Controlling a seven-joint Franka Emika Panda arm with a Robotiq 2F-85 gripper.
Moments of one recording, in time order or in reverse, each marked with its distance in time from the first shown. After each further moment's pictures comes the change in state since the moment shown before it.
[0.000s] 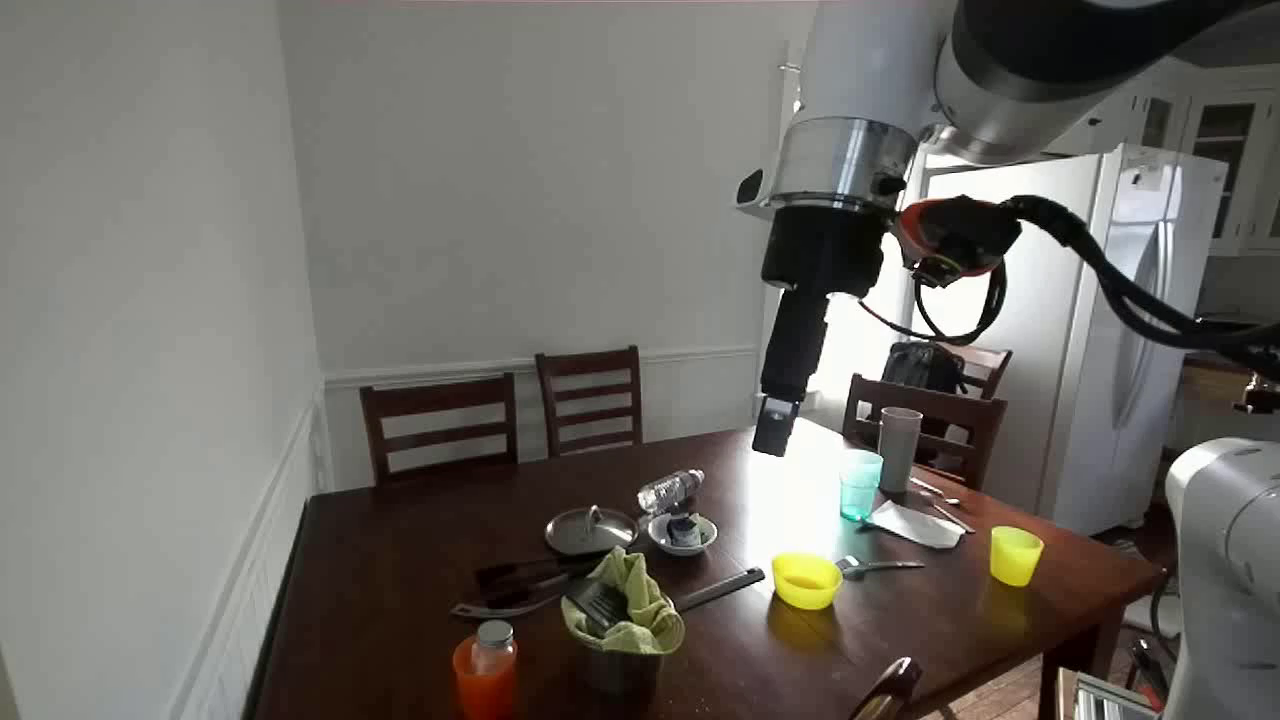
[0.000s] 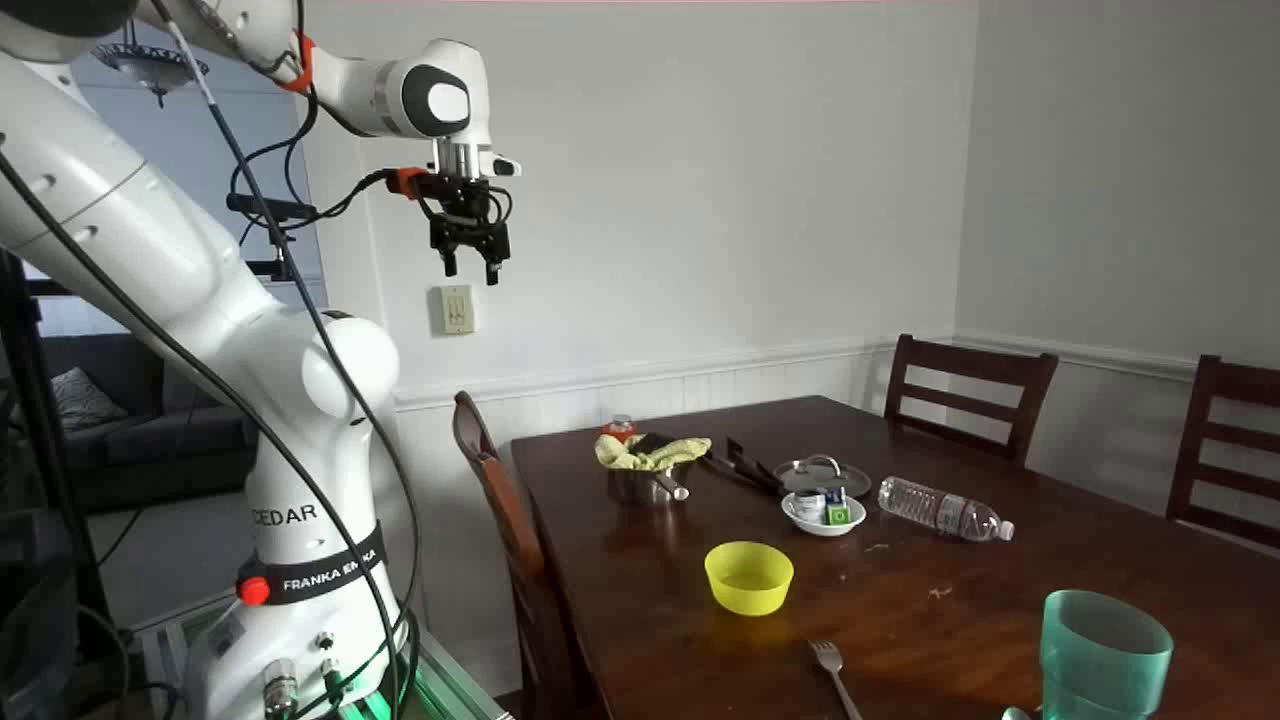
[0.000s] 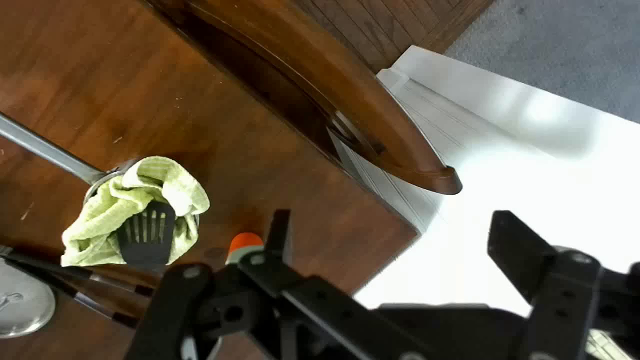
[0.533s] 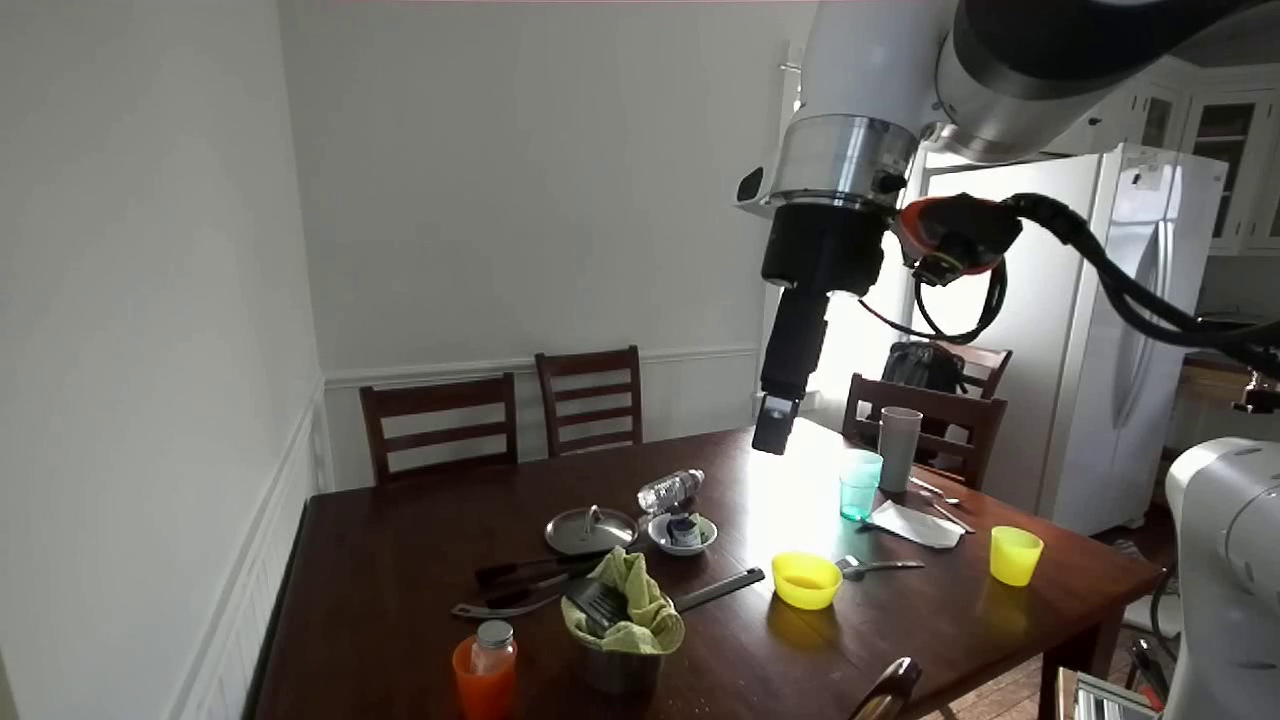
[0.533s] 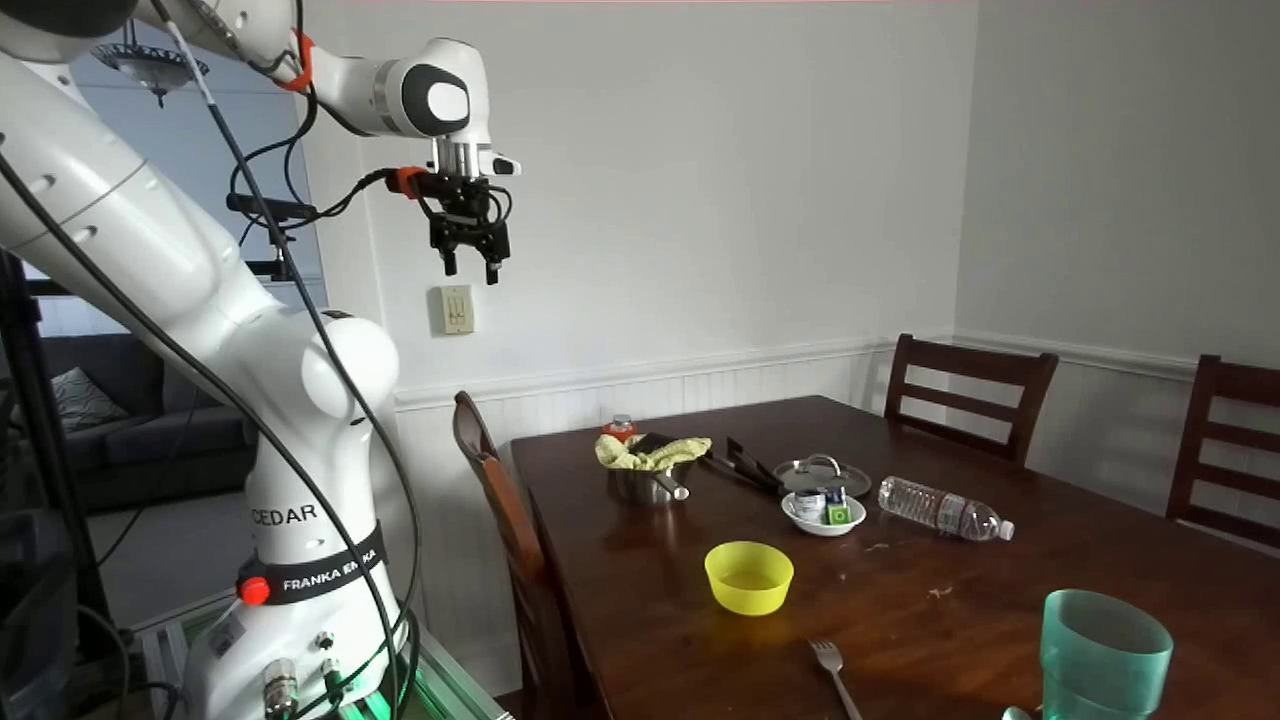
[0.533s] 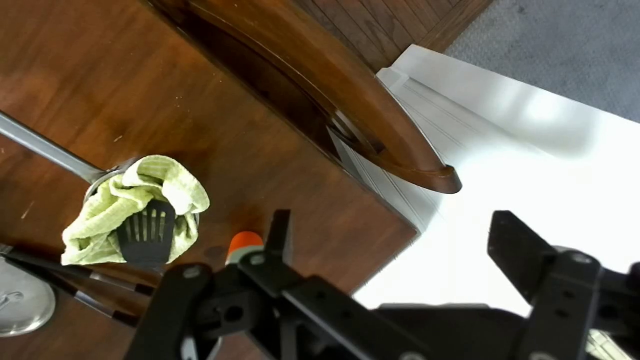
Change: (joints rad) arm 0.000 -0.001 0.001 0.001 0.000 0.000 0.000
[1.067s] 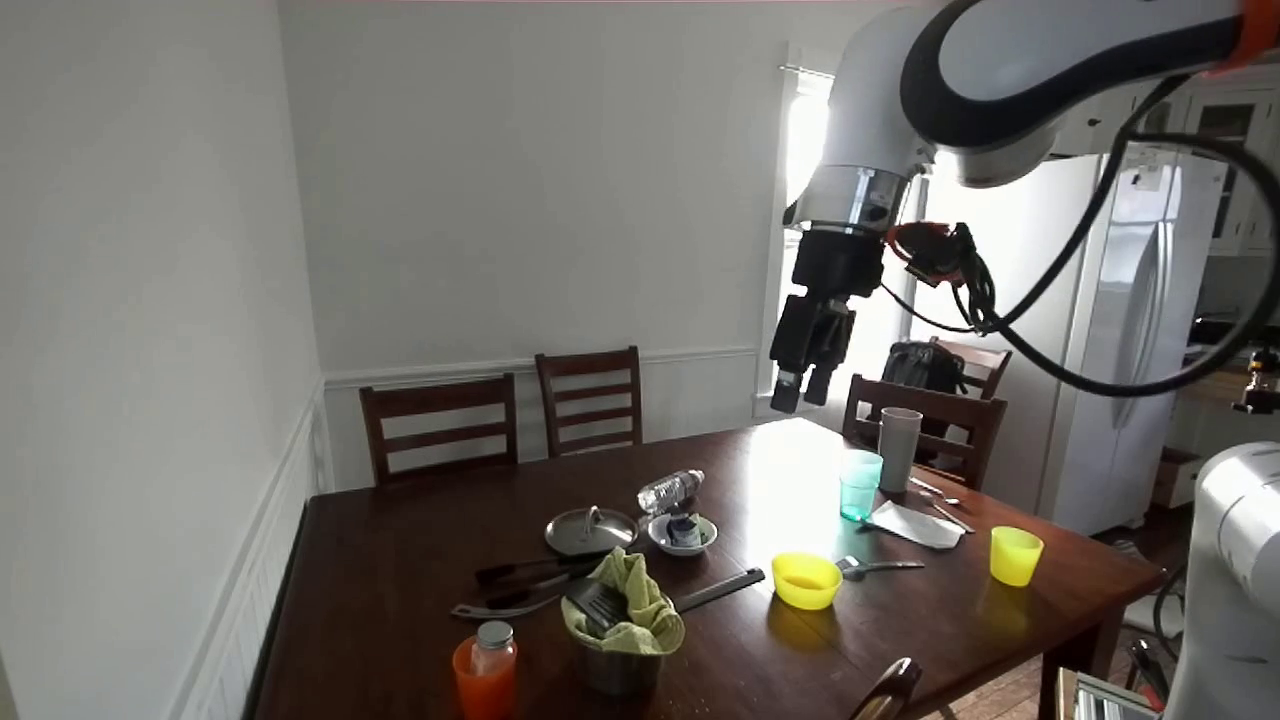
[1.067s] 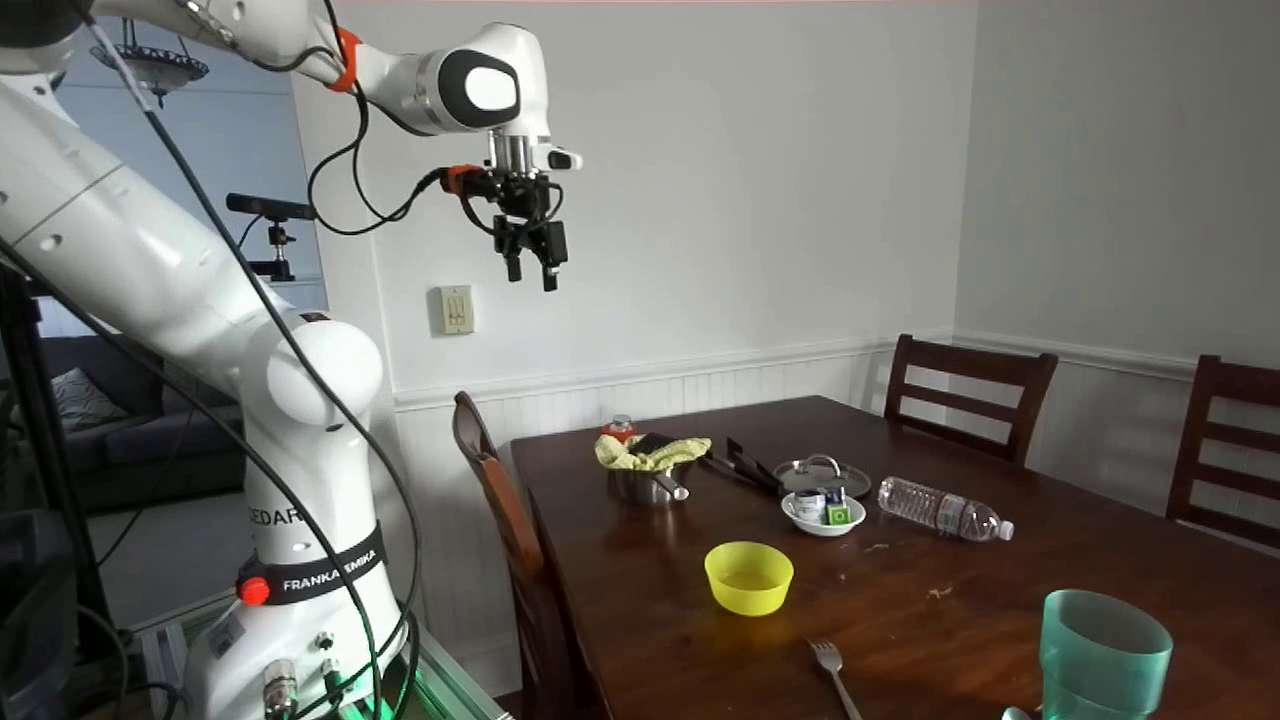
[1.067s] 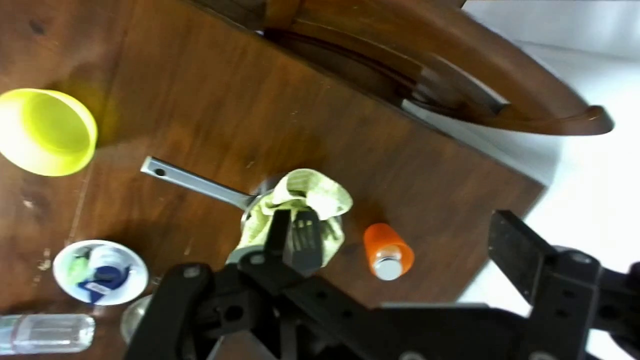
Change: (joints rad) arm -0.223 -0.033 -0.118 -0.048 -0.106 -0.023 0.007
